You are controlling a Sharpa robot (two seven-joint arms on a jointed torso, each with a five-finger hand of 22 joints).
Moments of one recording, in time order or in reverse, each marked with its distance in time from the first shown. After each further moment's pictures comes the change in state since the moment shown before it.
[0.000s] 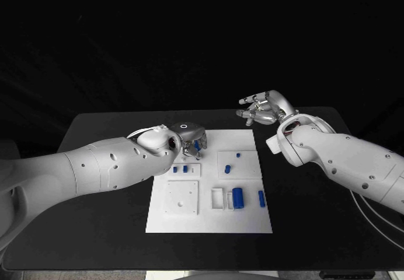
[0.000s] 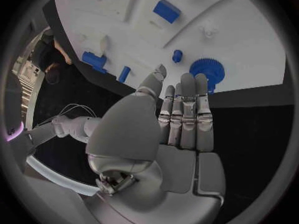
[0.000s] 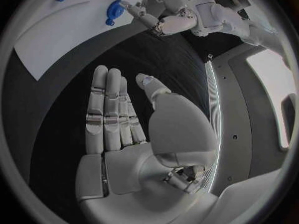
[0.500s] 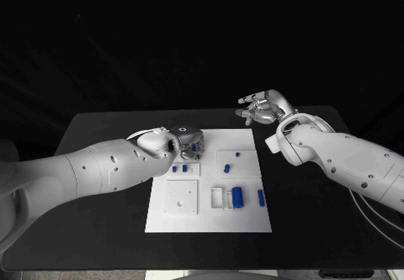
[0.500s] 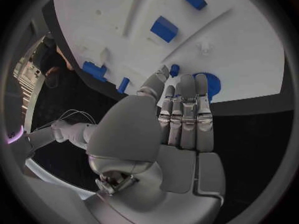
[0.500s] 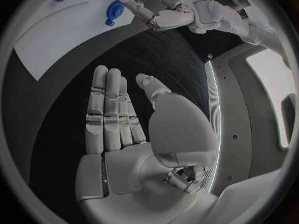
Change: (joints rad) left arm -0.016 0.007 0.000 -0.025 -0.020 0.036 -0.001; left_hand 0.007 0.007 0.049 -0.011 0.002 0.000 0.000 0.000 -0.004 0.001 -0.001 -0.004 -0.001 -0.004 -0.004 0.046 0.000 0.000 0.000 0.000 0.000 0.055; right arm 0.000 -0.001 0.000 0.002 0.000 0.001 0.001; right_hand 0.000 0.000 0.000 0.000 0.000 0.000 0.000 0.000 0.000 0.000 0.000 0.000 0.000 0.000 0.000 0.000 0.000 0.000 0.000 0.000 0.000 0.000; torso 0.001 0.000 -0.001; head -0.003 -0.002
